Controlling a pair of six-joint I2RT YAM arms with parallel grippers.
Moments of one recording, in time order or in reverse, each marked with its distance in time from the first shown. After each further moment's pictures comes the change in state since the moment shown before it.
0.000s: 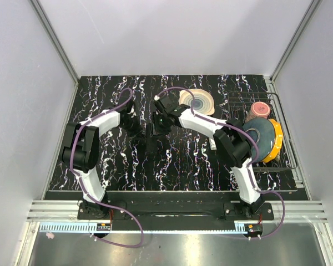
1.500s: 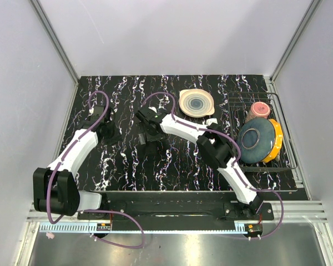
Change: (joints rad) left arm 0.101 -0.539 -0.254 -0.100 -0.383 0.055; right arm 0.142 0.225 0.309 -0.275 0.333 -0.072
